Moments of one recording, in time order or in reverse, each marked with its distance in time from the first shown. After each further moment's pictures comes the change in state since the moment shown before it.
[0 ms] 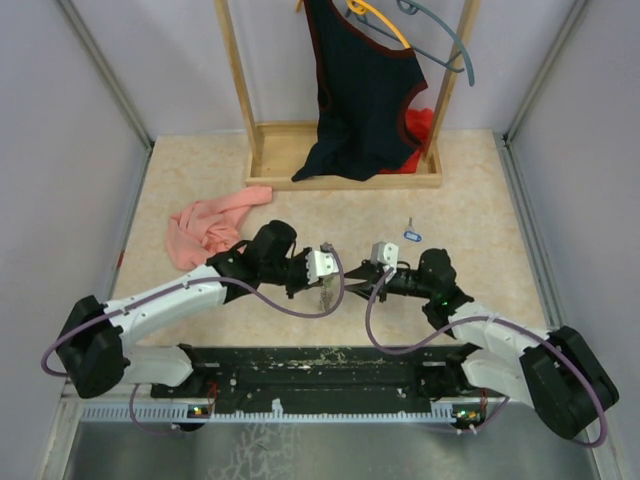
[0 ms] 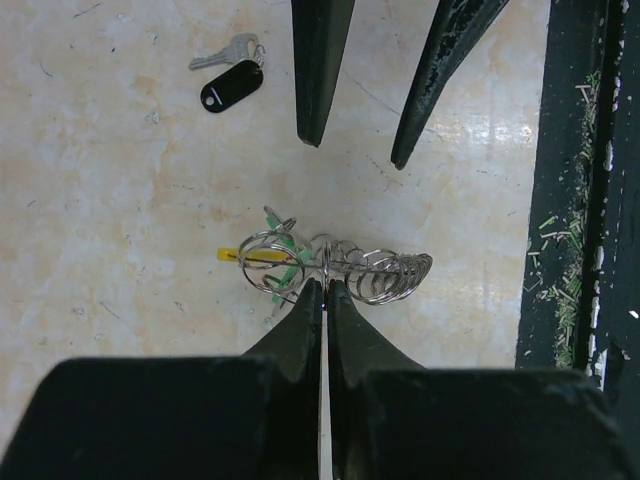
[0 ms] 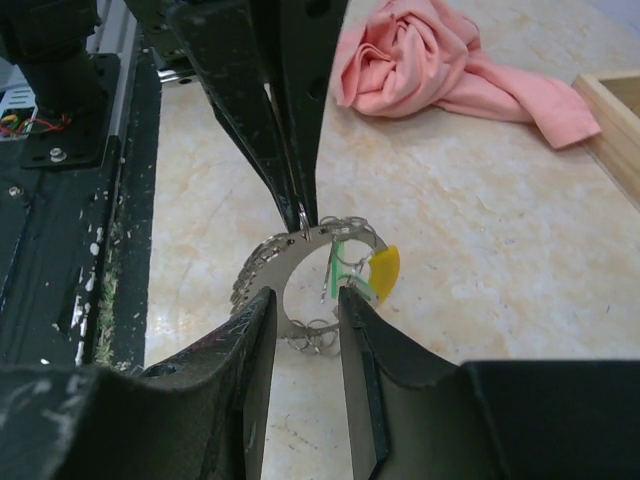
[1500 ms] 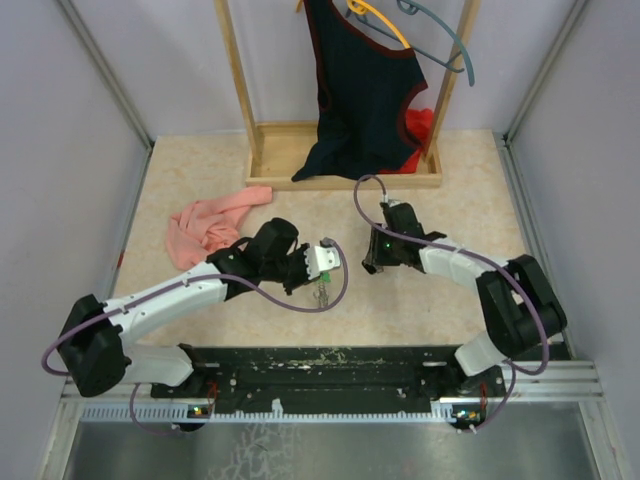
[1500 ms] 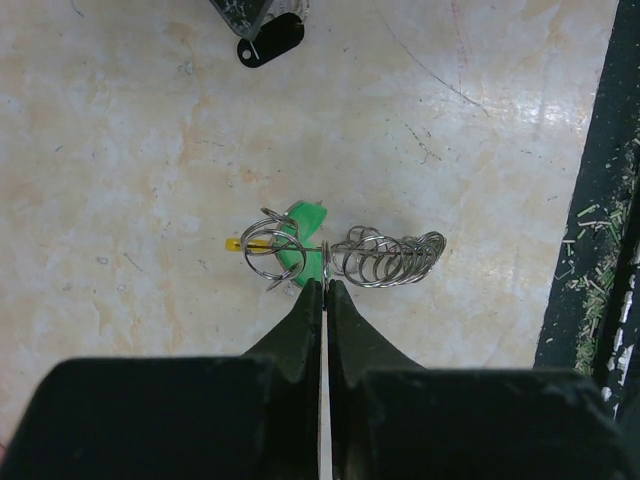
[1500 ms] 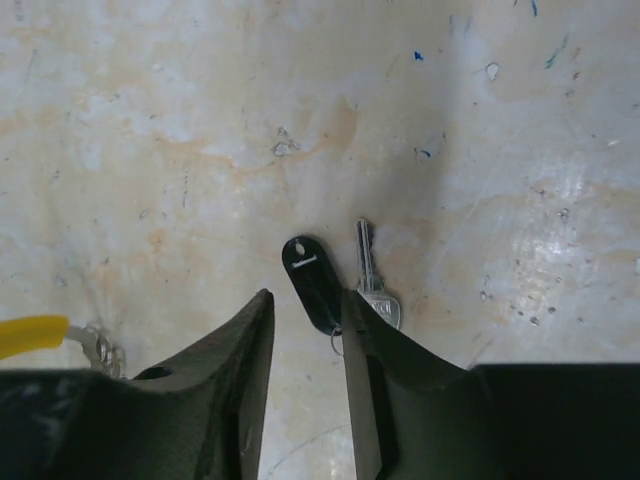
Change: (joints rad) left arm 0.000 0.017 0.039 -0.071 -0.112 -0.021; right arm -0.077 0.502 0.536 -0.856 0.752 0.594
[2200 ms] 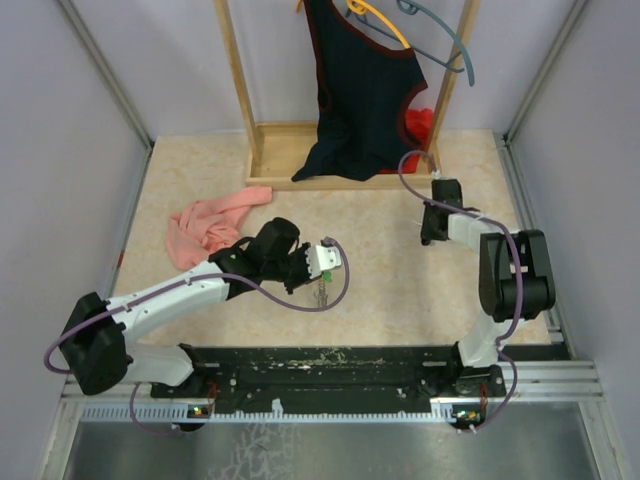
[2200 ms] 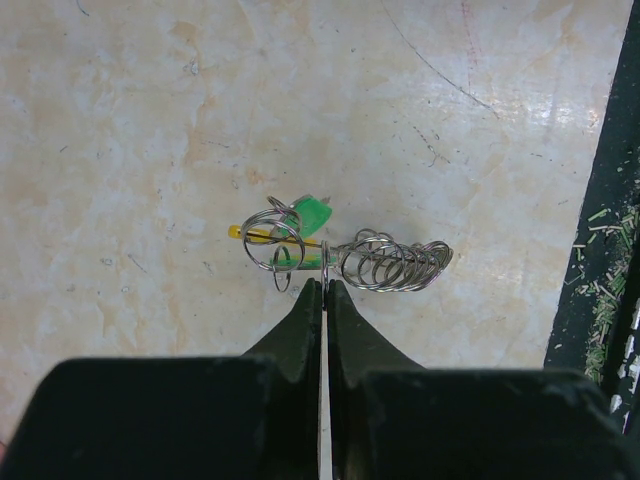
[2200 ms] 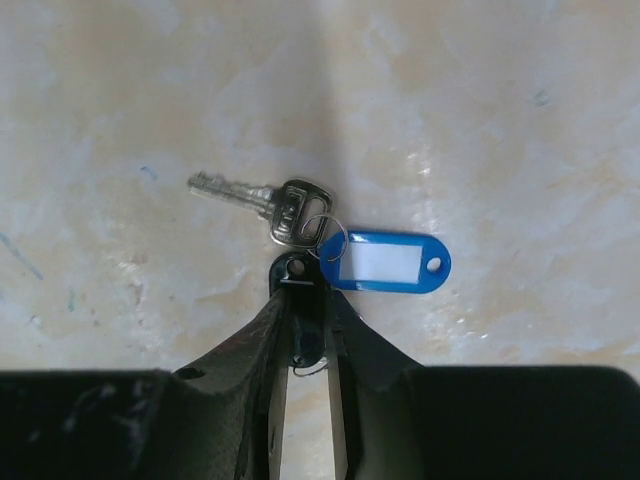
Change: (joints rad) left arm 0.000 0.013 0.000 0.014 -0.008 0.000; right arm -0.379 0.170 0.168 -0.039 0.172 -0.257
